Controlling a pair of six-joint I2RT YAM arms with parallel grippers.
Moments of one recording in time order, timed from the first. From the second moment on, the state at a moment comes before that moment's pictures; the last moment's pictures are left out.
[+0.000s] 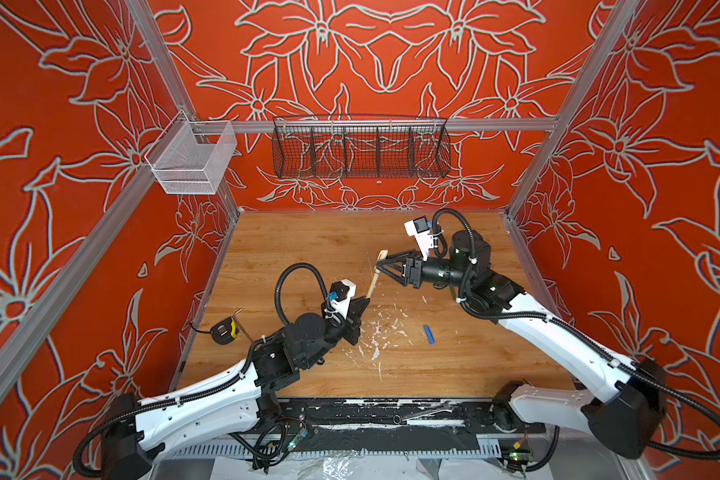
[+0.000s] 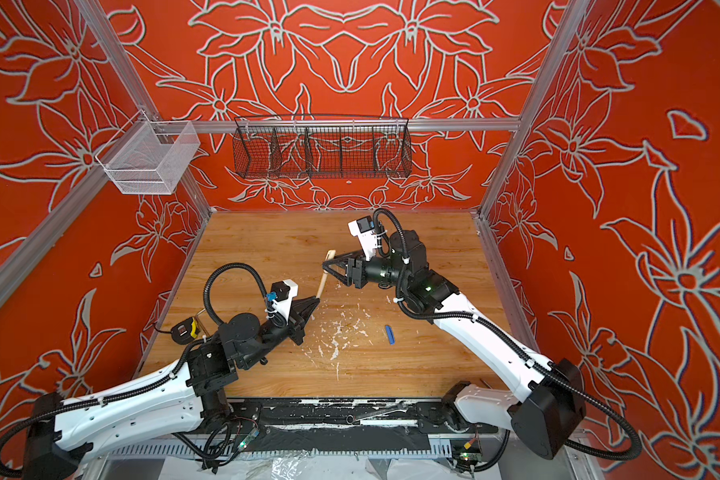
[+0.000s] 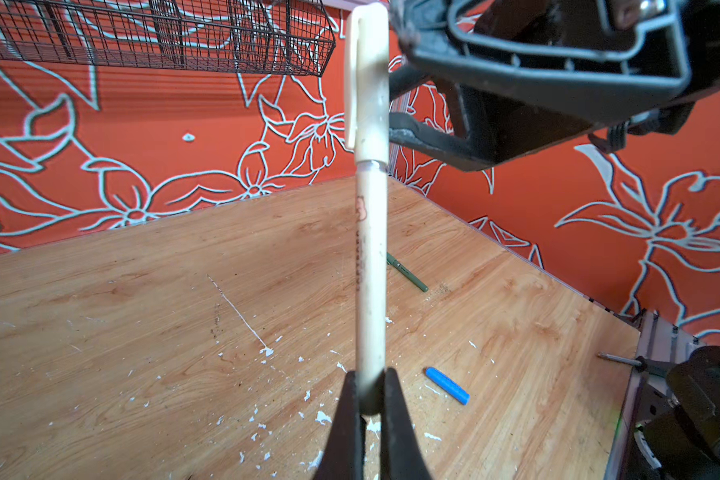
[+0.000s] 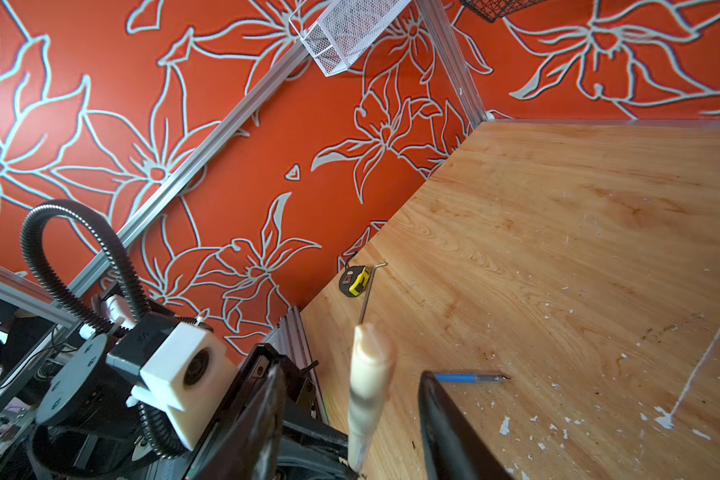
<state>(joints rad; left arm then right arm) -0.96 0.79 0.52 0.14 -0.28 -0.20 0.62 1.23 1.06 -0.01 -0.64 0.56</state>
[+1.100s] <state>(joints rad) -0.95 0.82 0.54 0.14 -0.25 -0.22 0.67 1.32 1.07 -0.02 -0.66 0.53</state>
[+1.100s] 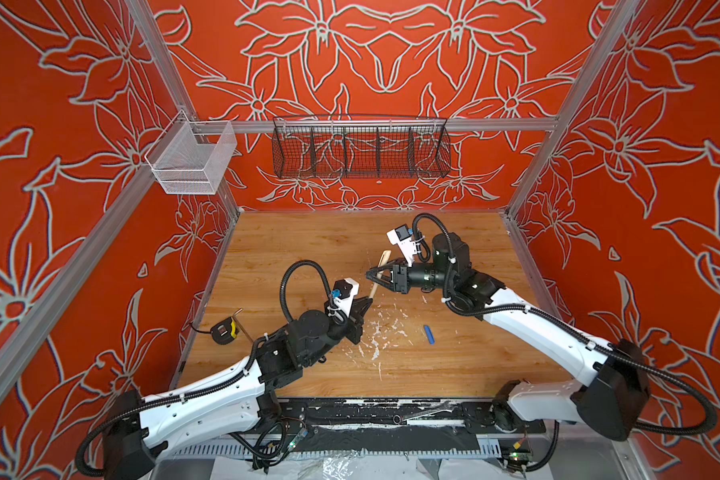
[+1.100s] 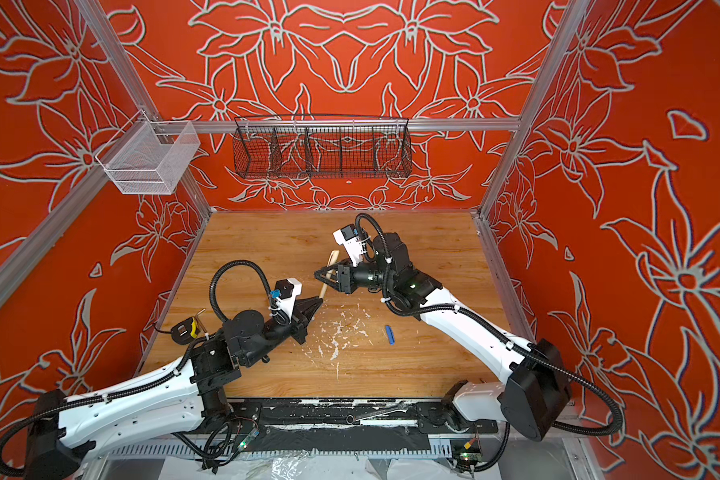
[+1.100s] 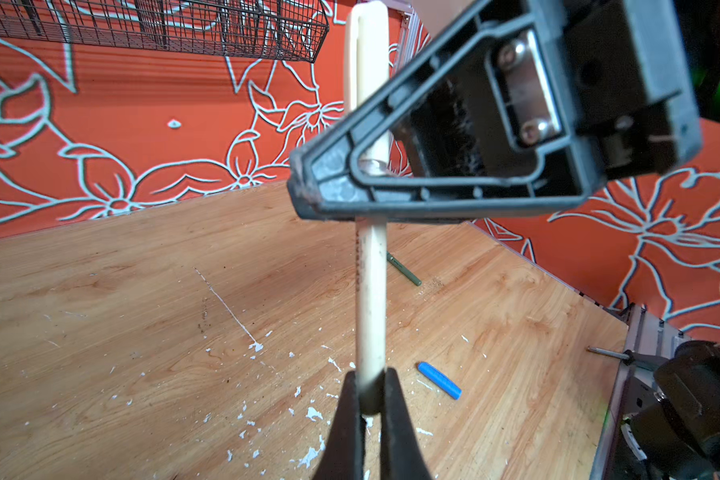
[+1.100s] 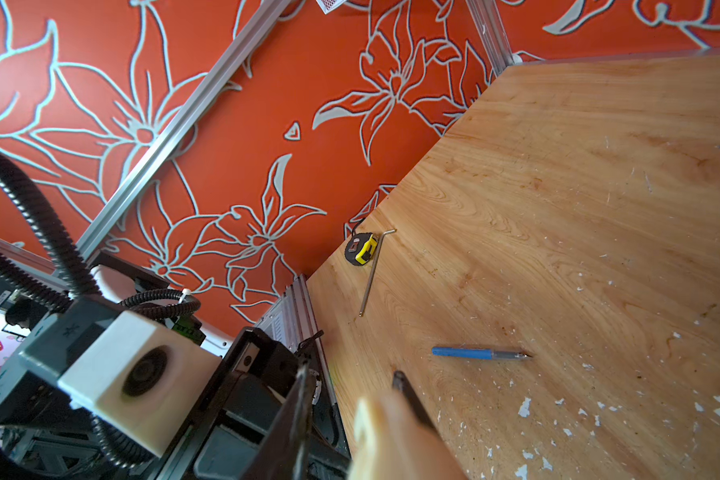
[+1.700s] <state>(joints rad) -0.86 0.83 0.65 -0.02 -0.17 -0.28 0.68 1.33 1.20 -0.26 -0.54 0.45</state>
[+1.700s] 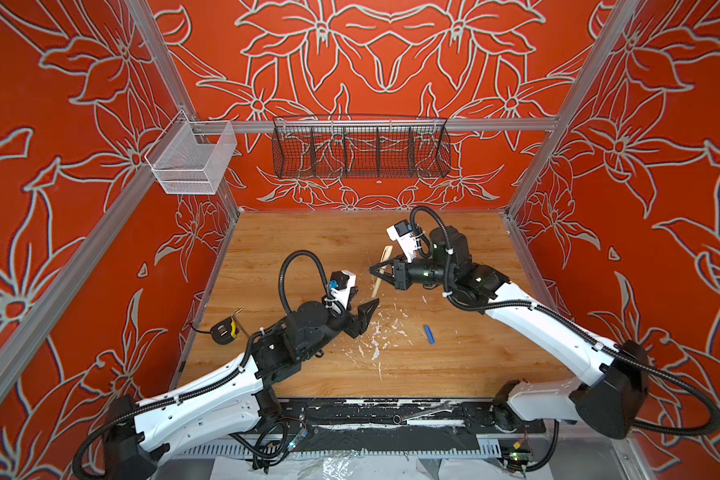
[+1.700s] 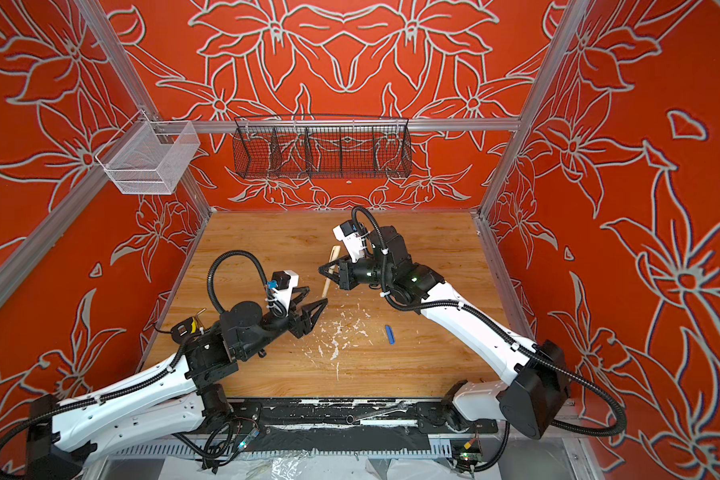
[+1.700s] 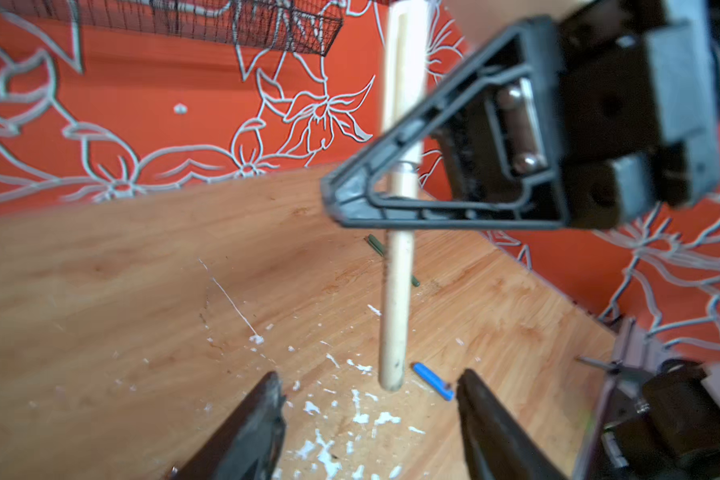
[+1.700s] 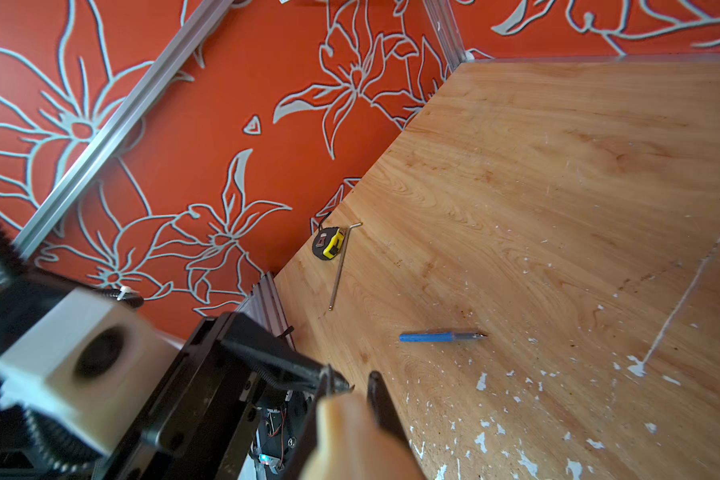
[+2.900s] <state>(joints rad) -0.63 1.07 0.79 -0.12 0.47 -0.32 0.68 1.37 1.24 -0.44 -0.54 0.43</state>
